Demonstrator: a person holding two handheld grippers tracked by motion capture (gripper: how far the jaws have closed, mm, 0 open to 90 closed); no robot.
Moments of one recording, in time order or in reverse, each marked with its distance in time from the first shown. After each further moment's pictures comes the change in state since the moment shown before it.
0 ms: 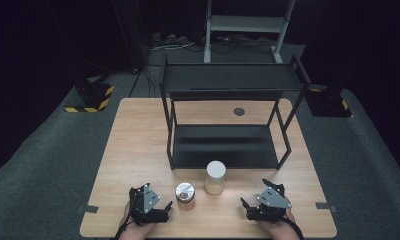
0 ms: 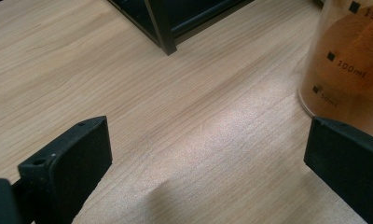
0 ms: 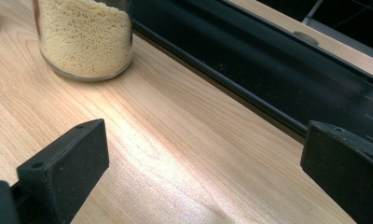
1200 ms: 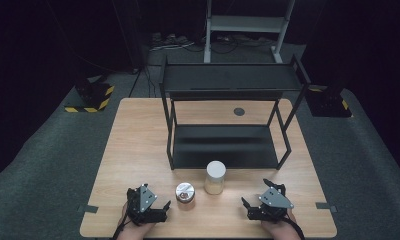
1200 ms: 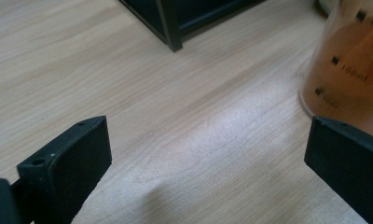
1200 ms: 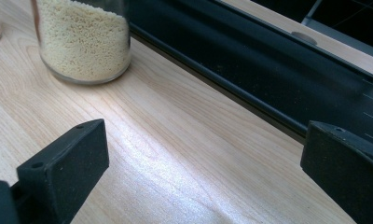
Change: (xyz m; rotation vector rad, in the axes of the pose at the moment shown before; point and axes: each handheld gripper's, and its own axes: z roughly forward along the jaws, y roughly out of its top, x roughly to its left) left arm 0.010 -0.004 -0.010 -0.030 -0.016 -0.065; right arm -0.001 -0.002 -0.002 -0.009 -0.001 0.016
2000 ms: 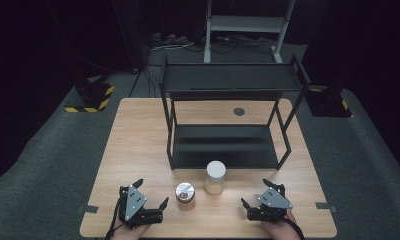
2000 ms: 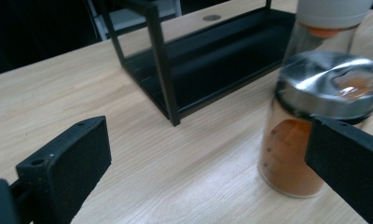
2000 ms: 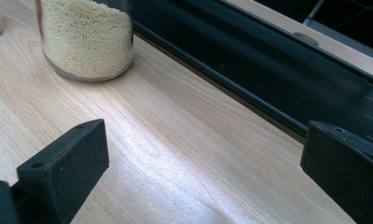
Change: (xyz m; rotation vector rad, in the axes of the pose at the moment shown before) left arm -0.003 0.003 -0.044 -0.210 -0.019 -0.016; right arm 0.001 0.001 0.000 0.004 0.002 -0.018
